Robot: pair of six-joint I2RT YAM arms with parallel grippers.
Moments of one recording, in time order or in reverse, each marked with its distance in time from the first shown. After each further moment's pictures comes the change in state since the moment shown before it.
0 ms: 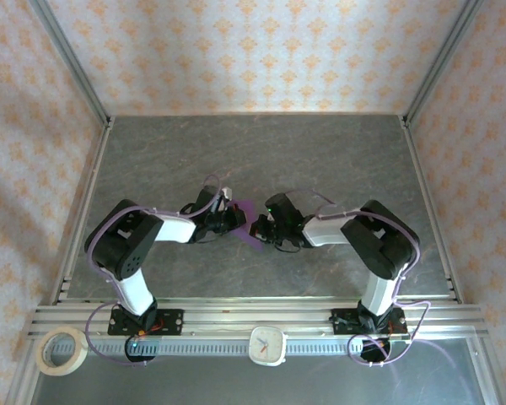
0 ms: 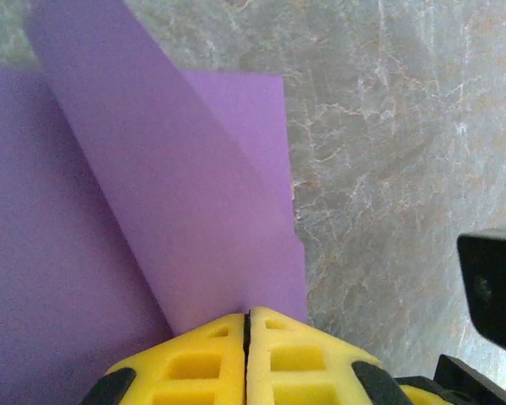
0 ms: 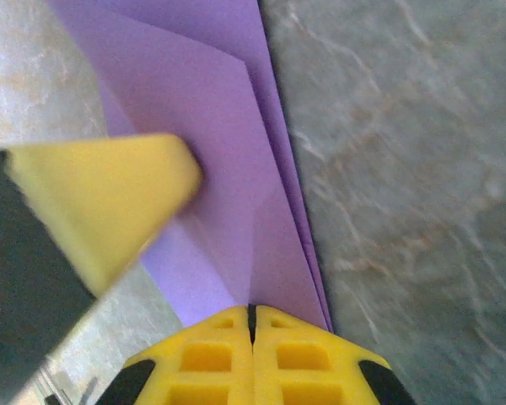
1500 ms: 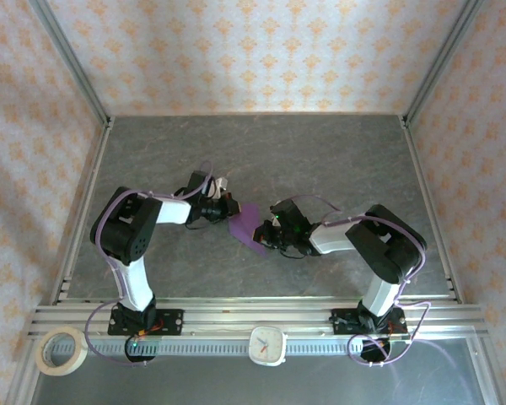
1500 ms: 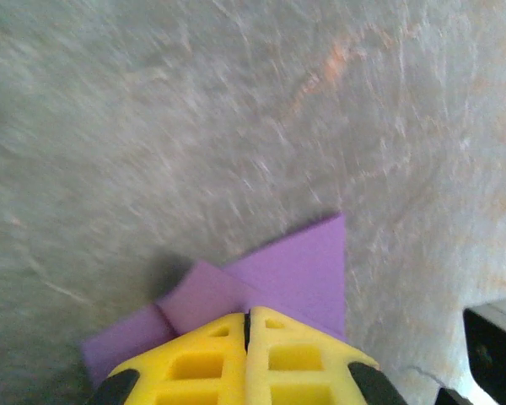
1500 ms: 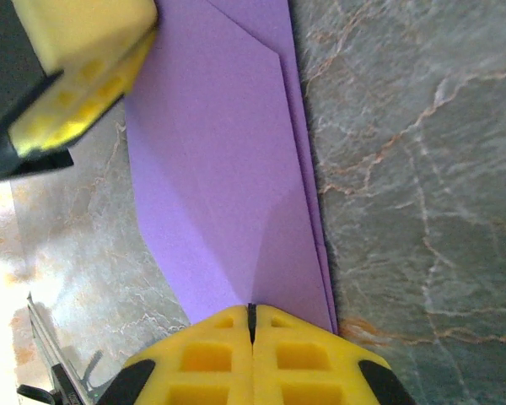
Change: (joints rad) left arm 0.172 0.130 0.168 -0.151 0.192 0.154; right arm -0.005 -0.033 -0.104 0.120 -0.037 -0.006
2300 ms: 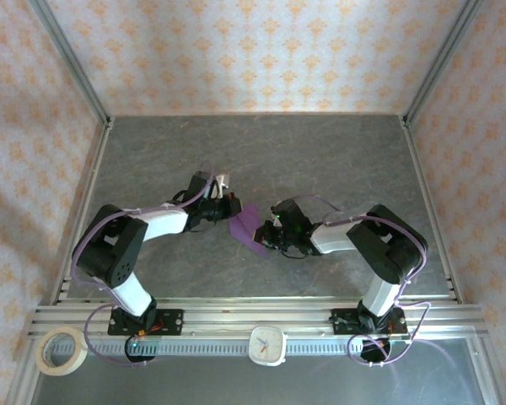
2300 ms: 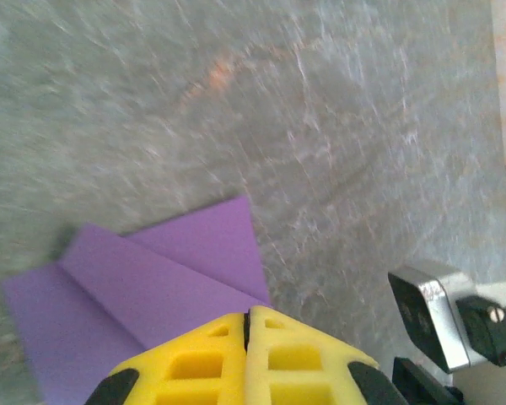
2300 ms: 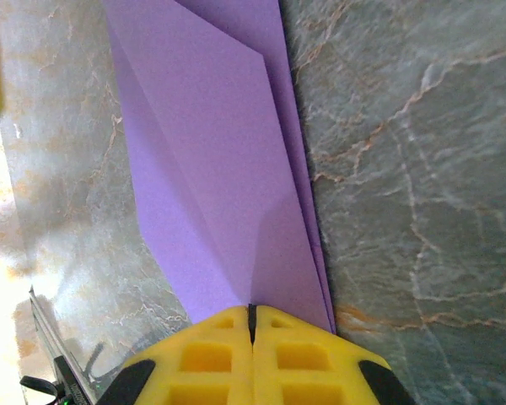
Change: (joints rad) left arm -0.105 -0.185 -0.077 0.008 -0.117 0.016; right arm -0.010 -0.006 -0.001 -0.019 -0.023 -0.008
